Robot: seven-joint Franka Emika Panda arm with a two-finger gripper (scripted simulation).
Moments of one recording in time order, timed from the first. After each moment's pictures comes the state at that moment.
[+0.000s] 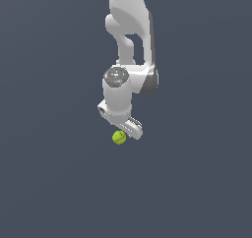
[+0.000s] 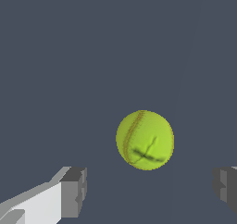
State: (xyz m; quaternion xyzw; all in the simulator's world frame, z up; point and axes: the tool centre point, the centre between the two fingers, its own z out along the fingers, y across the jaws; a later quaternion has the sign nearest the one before) arm 0.008 -0.022 0.109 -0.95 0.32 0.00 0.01
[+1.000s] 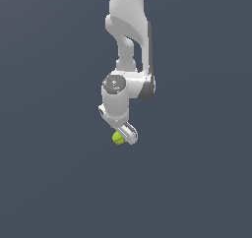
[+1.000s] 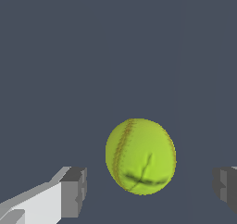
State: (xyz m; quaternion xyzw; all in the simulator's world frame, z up) arm 0.007 -0.033 0.084 -0.92 0.39 0.00 0.00
